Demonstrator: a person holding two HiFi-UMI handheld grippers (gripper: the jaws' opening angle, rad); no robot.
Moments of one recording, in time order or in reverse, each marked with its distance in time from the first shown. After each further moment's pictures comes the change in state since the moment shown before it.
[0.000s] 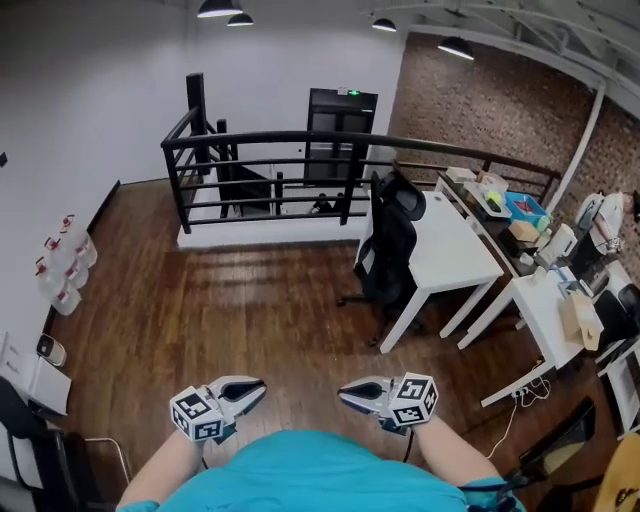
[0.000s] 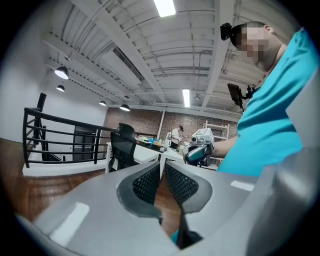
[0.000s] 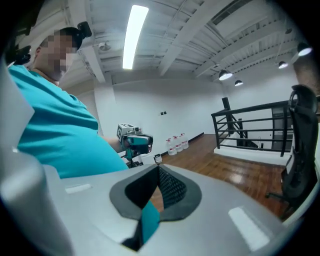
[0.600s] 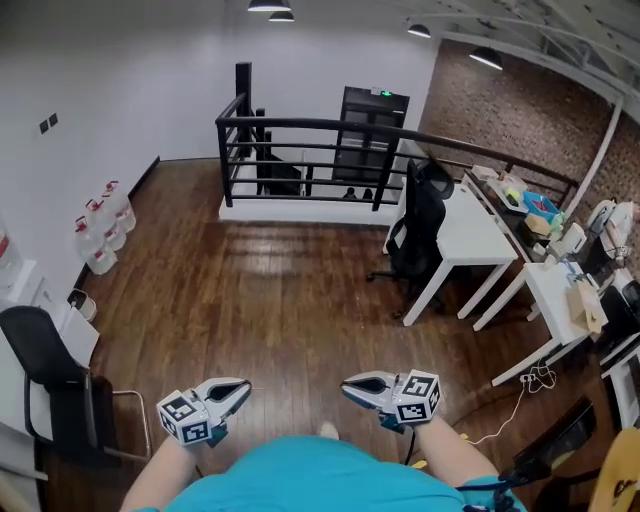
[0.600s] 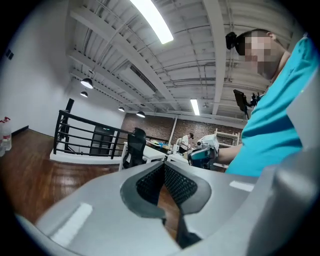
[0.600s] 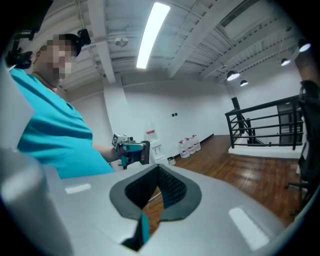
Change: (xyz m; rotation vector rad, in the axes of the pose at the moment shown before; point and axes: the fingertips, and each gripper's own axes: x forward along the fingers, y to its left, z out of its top) left arm -0.269 -0.192 0.020 -0.058 -0.070 0.168; right arm 0.071 0.280 0.021 0.017 -0.081 0.051
